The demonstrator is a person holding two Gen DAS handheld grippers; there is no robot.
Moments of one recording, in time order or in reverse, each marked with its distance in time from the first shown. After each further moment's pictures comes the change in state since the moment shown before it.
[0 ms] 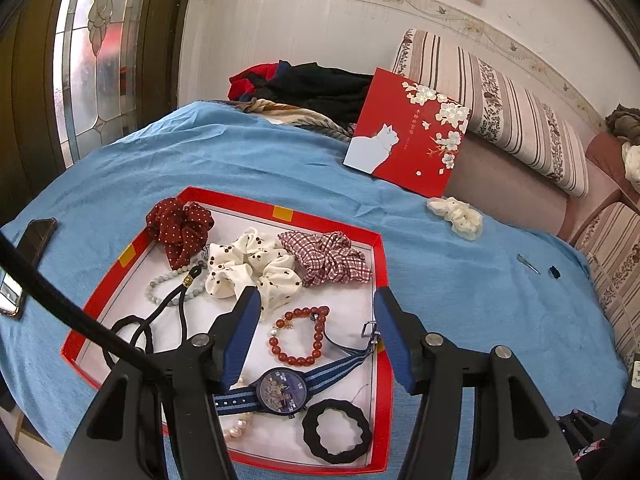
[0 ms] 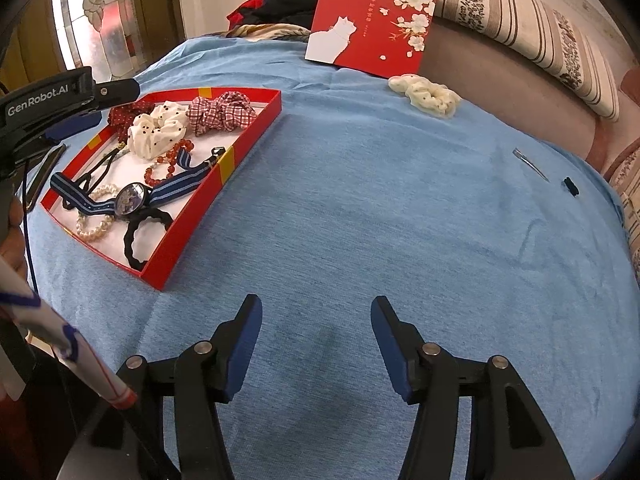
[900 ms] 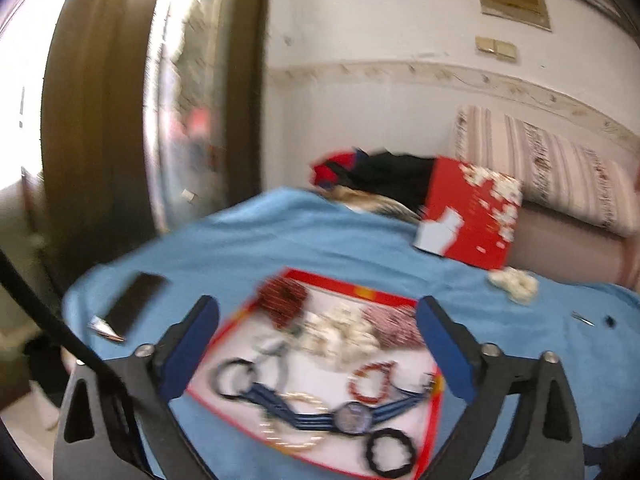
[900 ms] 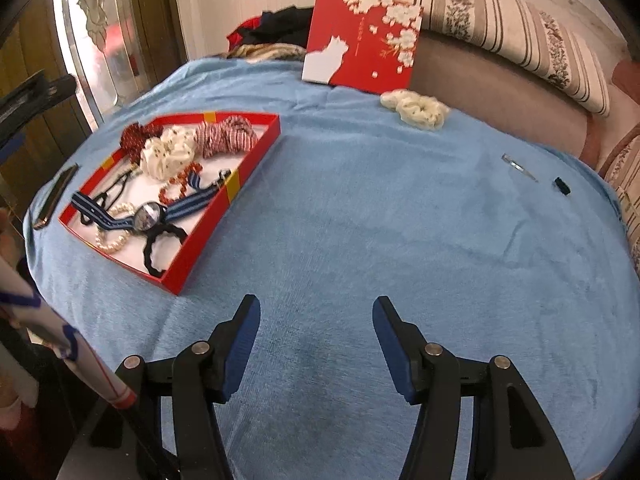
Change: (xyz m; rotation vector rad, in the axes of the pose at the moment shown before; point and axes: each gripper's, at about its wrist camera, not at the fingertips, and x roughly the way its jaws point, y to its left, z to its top) left arm -0.096 -0.012 -0.003 -0.007 -0.334 0.371; right arm -0.035 -0.008 -0.007 0.035 -0.074 0.023
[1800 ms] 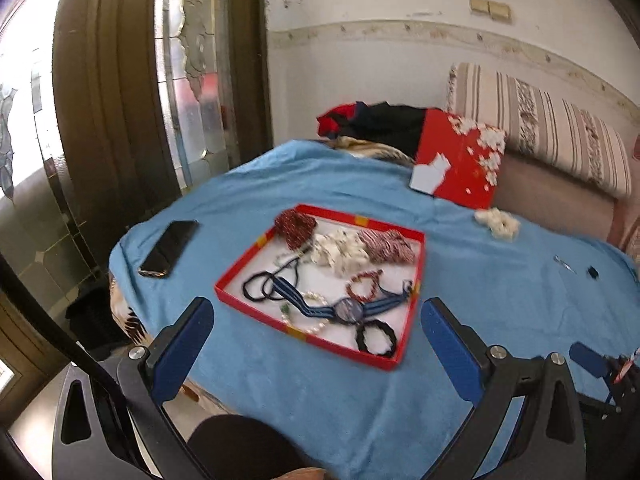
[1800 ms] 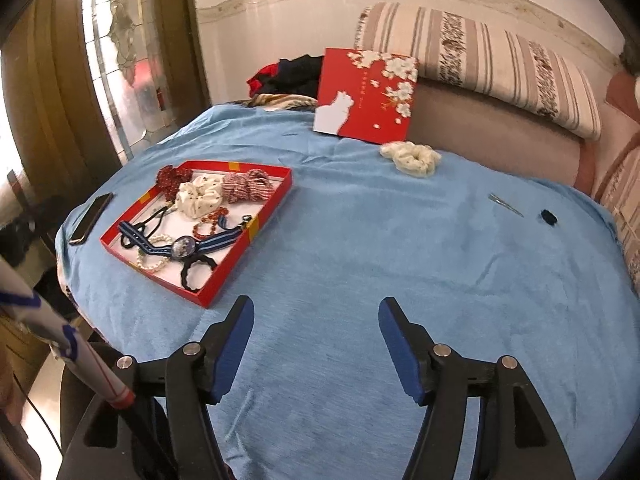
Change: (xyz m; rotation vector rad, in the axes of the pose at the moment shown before) left arm -0.088 -0.013 -0.018 0.052 0.232 -0.003; right arm -0.061 -0.020 -0.005 -0.008 -0.134 0.062
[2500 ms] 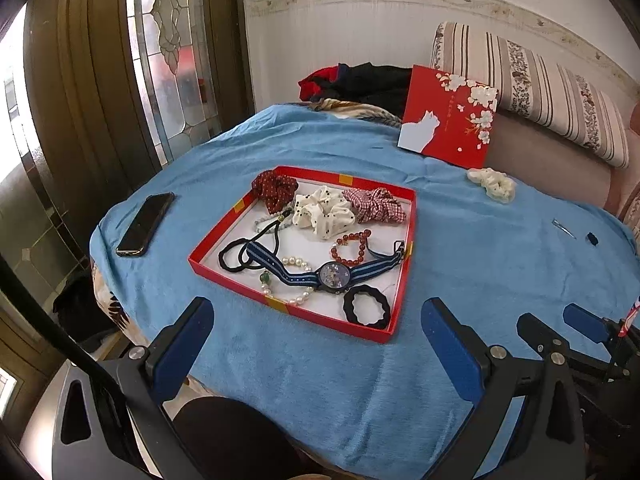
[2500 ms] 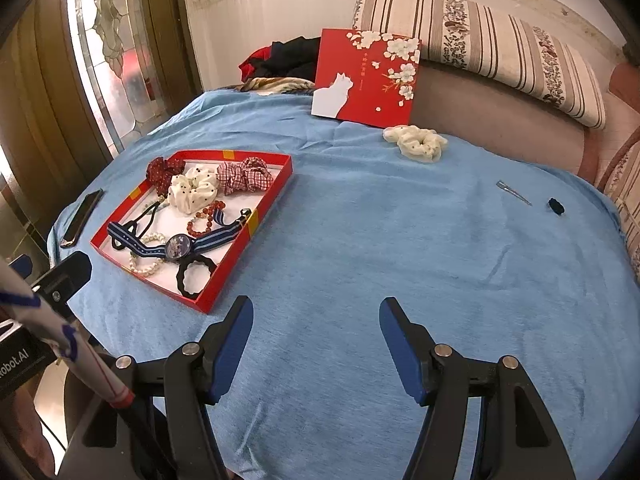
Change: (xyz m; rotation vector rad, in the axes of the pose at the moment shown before) left arm 0.035 -0.010 -0.014 0.040 0.122 -0.035; right arm 0.025 0.012 0.014 0.013 0.067 -0.009
